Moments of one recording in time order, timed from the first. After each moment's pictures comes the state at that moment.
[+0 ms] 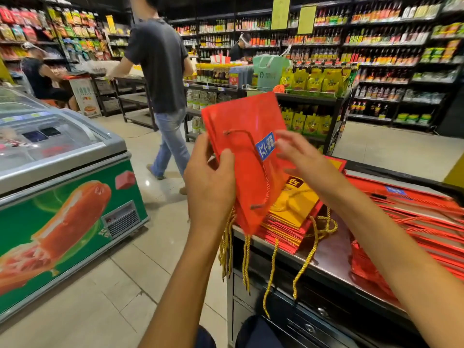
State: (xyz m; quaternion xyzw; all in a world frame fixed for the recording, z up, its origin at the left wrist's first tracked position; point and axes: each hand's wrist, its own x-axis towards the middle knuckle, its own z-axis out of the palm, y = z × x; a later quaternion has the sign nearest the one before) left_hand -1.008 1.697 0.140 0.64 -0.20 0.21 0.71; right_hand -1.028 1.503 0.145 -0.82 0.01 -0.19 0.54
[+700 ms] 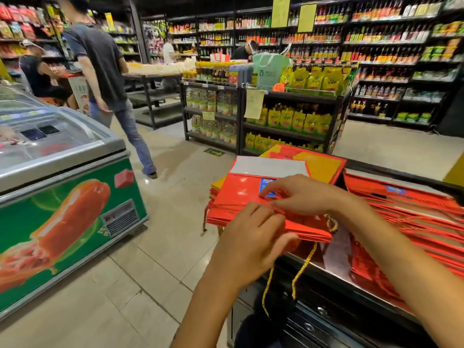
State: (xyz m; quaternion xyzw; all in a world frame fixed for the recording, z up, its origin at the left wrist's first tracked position) left_hand -1.033 1.688 0.046 0.77 -0.50 0.28 0.28; right_hand -1.027 1.492 0.122 -0.99 -0.04 0.02 0.11
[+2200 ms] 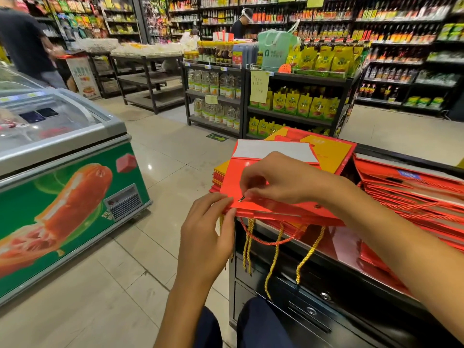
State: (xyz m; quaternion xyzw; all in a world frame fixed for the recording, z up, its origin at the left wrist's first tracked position) left_hand -1.020 1.739 0.009 0.81 -0.27 0.28 0.44; right_hand -1.013 1.537 0.128 -0.96 -0.23 -0.03 0.14
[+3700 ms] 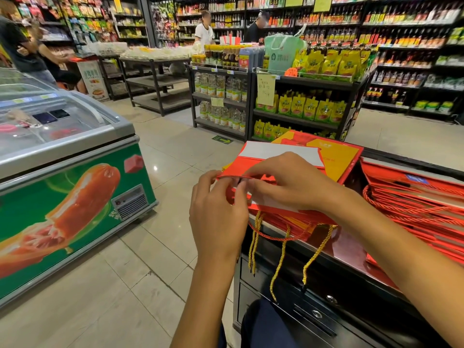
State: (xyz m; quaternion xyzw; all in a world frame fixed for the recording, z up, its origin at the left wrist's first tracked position) left_hand -1.019 1.711 0.055 0.82 -0.13 0.28 0.48; right_hand -1.026 1.550 0.127 -0.96 -0.19 -0.15 0.13
